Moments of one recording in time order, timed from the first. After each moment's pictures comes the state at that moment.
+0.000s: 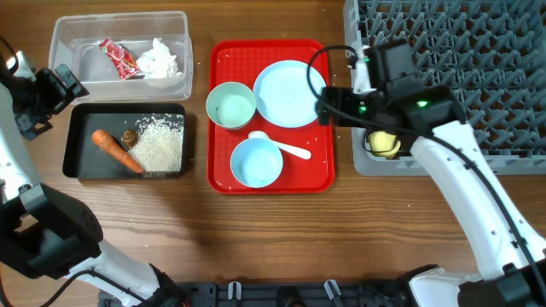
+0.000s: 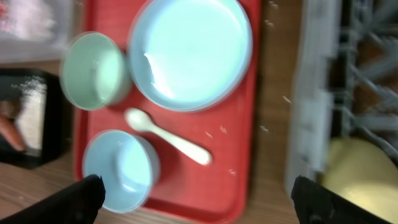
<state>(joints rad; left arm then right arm) 0.52 1.88 1.87 -1.33 0.19 -0.18 0.34 1.49 1.37 -0.88 -0.16 0.36</state>
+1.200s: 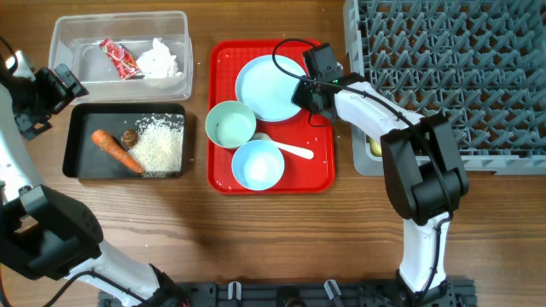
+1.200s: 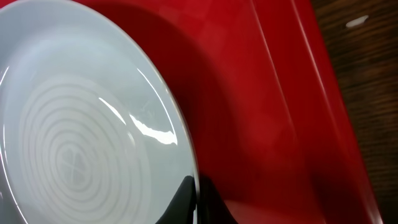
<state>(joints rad) 0.52 1.88 1.87 -1.33 0.19 -0.18 0.39 2.15 1.46 -0.40 -0.03 0.78</state>
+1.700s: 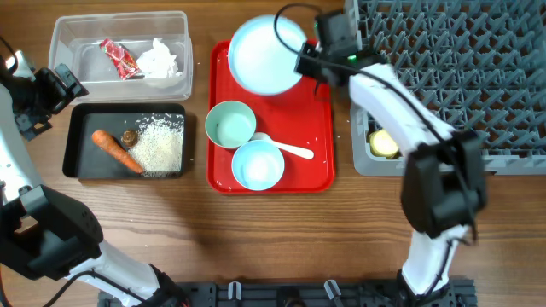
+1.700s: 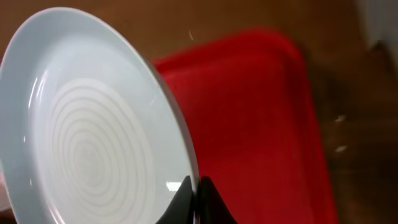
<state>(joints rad) 0.52 1.88 1.87 -1.33 0.19 -0.18 0.35 2.01 1.63 -0.48 -0.05 0.60</state>
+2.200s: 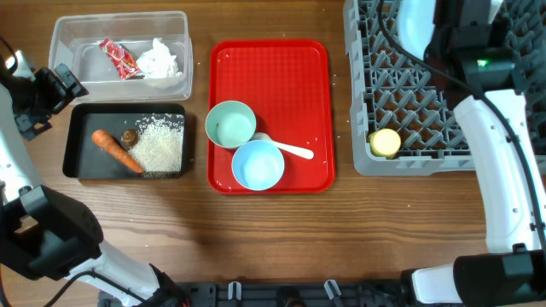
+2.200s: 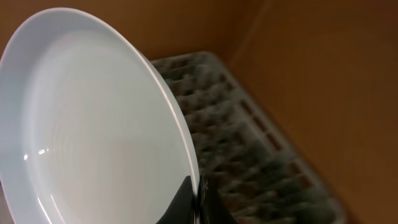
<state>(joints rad) 0.52 1.88 1.87 -1.33 0.19 -0.18 0.11 1.60 1.66 -0.70 0.77 0.09</state>
